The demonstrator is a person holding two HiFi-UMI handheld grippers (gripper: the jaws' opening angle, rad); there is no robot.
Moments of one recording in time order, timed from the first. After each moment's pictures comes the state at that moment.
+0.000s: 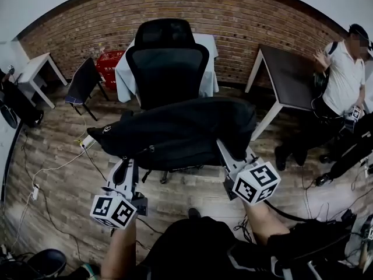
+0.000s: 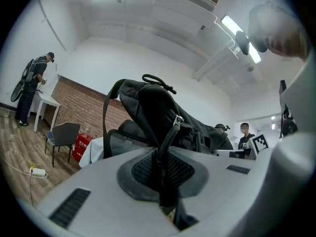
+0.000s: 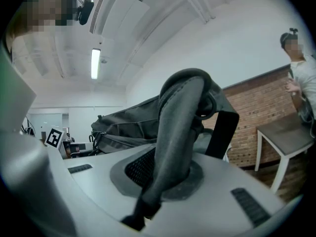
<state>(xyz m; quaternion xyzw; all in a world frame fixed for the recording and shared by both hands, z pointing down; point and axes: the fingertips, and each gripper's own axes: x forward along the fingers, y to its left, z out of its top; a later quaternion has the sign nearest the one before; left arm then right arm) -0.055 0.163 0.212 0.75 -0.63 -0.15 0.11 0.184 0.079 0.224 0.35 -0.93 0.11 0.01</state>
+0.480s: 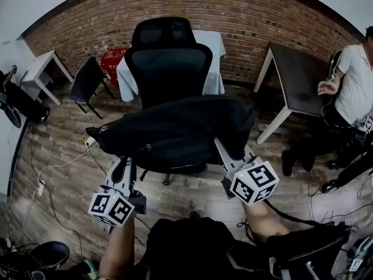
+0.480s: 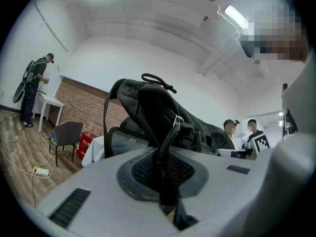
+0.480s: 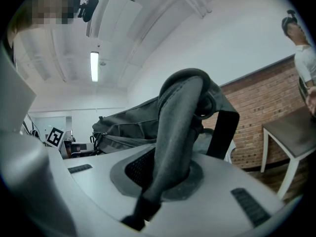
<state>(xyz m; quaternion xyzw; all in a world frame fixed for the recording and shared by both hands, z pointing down) -0.041 0.096 0.214 0.74 -0.65 -0.13 0.13 0.194 0.004 0.229 0.33 -0.94 0.11 0.01</state>
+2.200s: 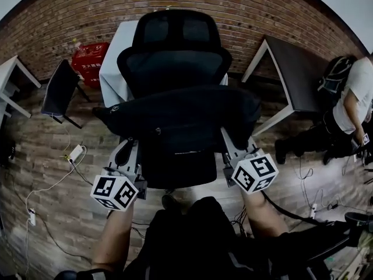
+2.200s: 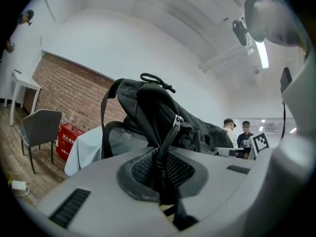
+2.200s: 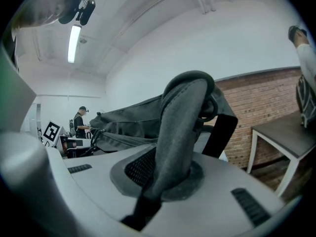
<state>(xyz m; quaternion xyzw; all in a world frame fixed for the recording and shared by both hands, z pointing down) -0.206 -0.117 0.272 0.81 -0.55 -0.11 0.16 0.046 -0.154 0.281 0.45 -0.88 0.11 0.04</state>
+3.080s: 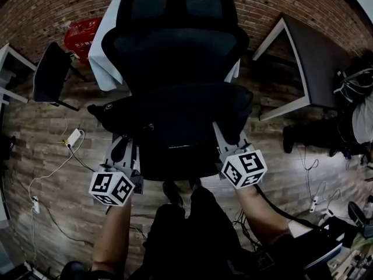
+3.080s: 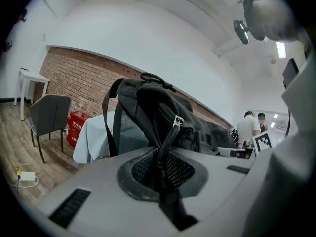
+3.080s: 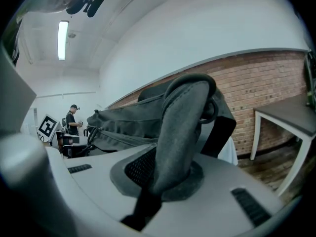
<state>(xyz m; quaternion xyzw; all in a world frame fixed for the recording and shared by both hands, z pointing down) -0.214 -0.182 0.374 0.78 -0.59 -0.06 0.22 0.033 -0.227 0.391 0.45 -0.88 0.16 0.08</state>
